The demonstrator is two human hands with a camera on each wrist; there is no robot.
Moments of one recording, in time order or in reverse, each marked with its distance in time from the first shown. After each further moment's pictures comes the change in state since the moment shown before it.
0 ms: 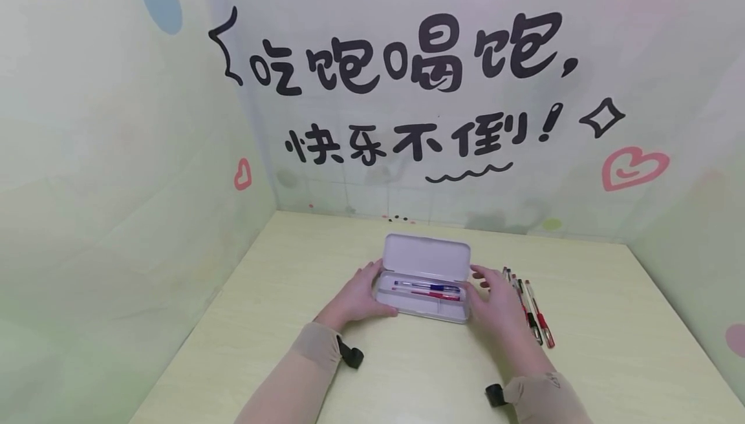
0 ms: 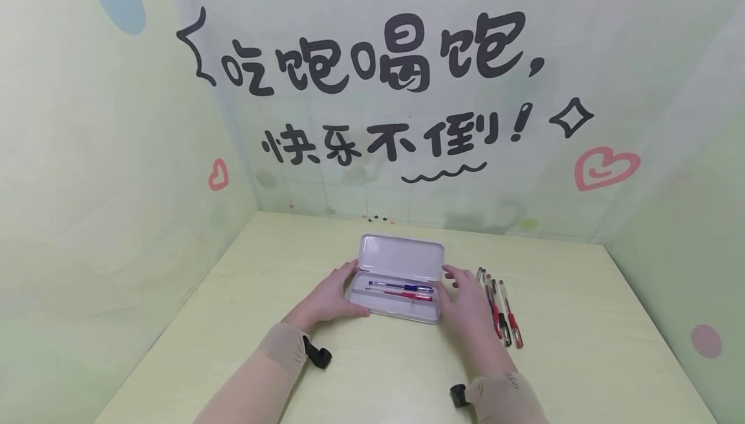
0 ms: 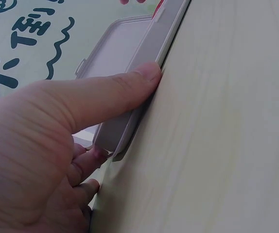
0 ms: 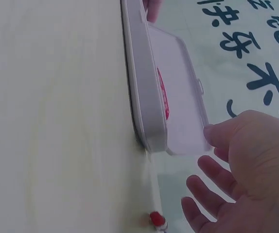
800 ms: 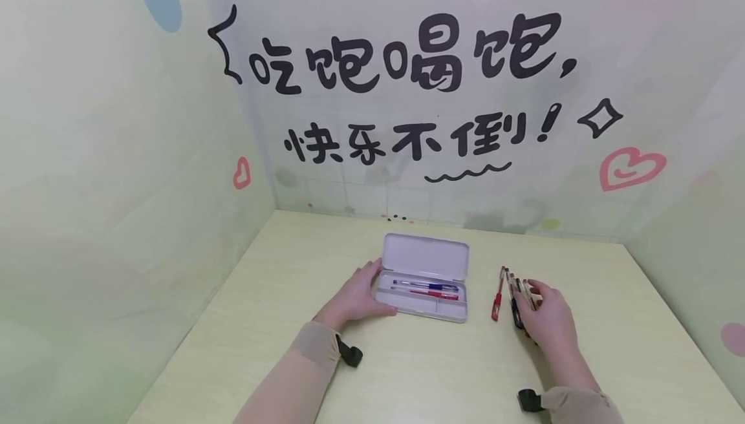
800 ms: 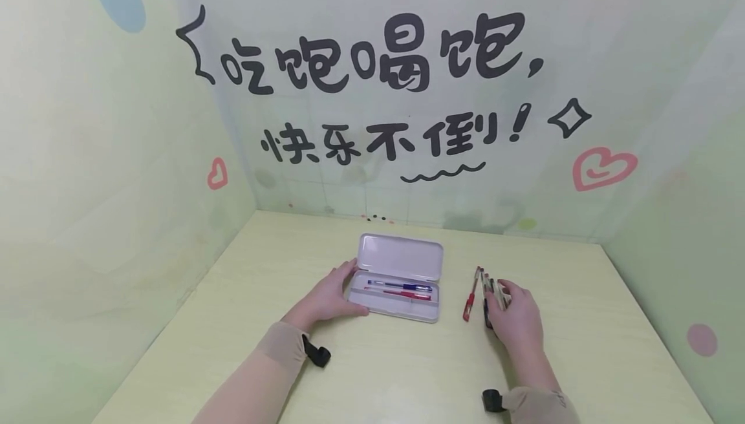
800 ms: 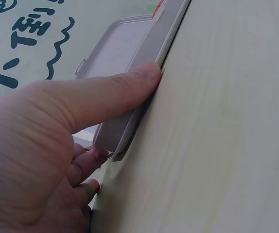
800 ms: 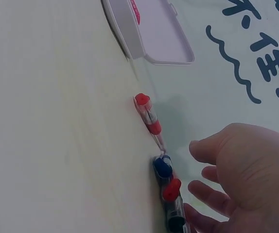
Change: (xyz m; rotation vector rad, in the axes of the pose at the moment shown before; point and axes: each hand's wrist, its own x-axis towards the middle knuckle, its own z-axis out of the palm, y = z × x) left_hand 0.000 0.000 0.000 0.004 0.001 0.028; right_hand -0.021 0.068 -0.050 -0.068 0.048 0.201
